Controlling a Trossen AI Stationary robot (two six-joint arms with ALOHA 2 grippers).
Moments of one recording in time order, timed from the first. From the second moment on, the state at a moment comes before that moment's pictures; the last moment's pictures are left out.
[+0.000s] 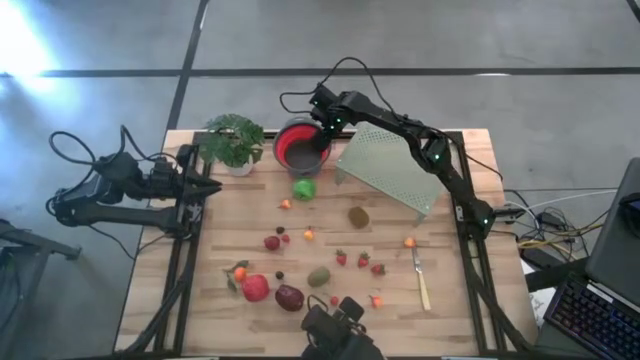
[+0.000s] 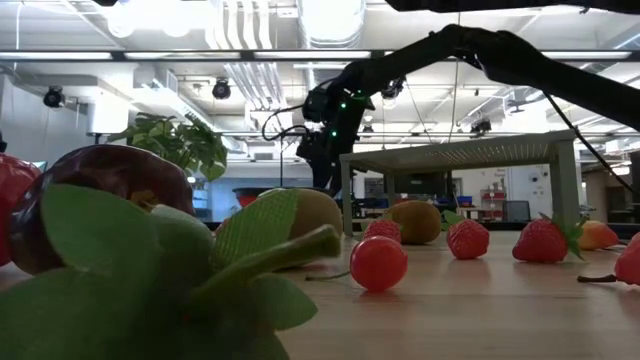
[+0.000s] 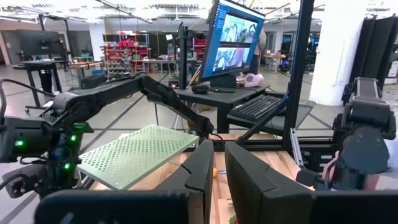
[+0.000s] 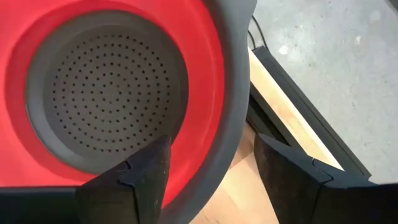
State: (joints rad) left arm 0.00 0.39 0.78 -0.40 0.00 0.00; right arm -0.59 2.47 2.35 -1.04 0.00 0.09
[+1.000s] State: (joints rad) left arm 0.00 0.39 0.78 -0.40 0.00 0.00; right arm -0.62 2.46 2.35 -1.03 -0.07 0.15
